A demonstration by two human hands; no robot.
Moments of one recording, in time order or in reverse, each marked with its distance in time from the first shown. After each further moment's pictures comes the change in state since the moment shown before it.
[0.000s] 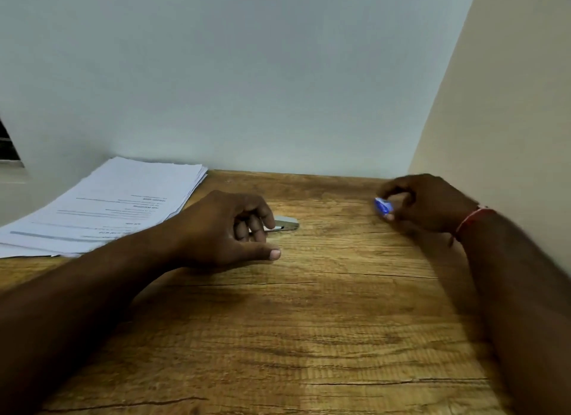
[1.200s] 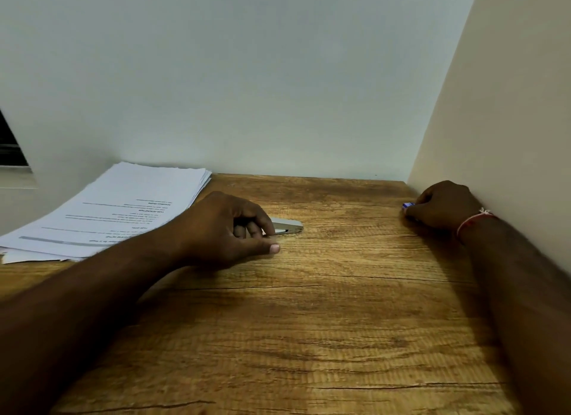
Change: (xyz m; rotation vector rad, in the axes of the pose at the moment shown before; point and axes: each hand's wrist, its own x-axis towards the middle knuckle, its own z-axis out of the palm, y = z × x) left_hand 0.003 -0.011 -0.001 0.005 0.065 0.014; right_hand 0.017 0.033 0.009 -0.138 0.151 0.423
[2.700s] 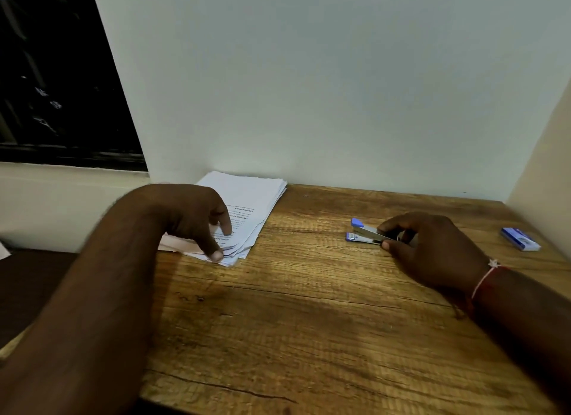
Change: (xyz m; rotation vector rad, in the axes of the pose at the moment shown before) left_hand -0.048 -0.037 -0.144 0.523 -0.349 -0.632; right_hand -0.091 -0.120 0.063 0.318 -0.094 -0.651
